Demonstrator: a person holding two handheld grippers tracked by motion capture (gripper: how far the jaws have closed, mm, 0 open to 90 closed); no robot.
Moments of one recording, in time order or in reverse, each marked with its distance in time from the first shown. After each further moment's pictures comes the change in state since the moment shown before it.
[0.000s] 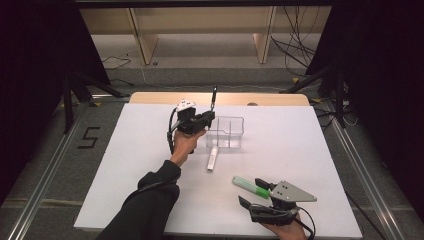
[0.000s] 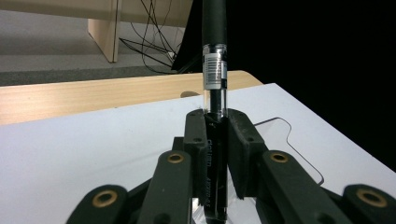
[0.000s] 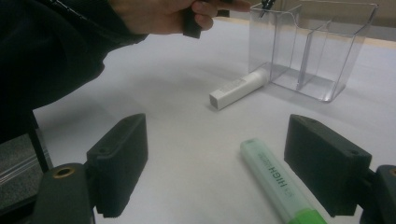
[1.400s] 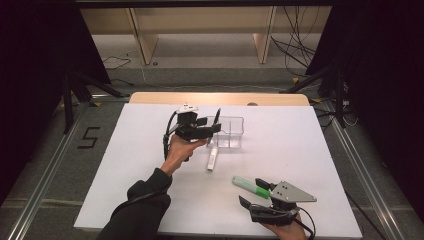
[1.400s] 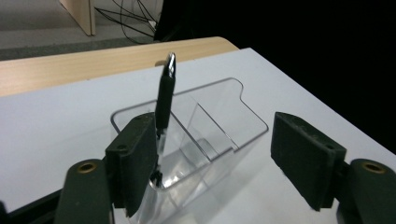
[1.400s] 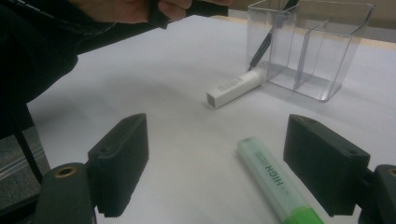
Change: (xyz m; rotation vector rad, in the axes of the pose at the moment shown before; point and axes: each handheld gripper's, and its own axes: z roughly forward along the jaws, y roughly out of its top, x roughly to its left) left arm -0.024 0.003 -0.031 0.154 -0.068 0.038; right arm 0.000 0.000 0.000 0.005 -0.013 -0.012
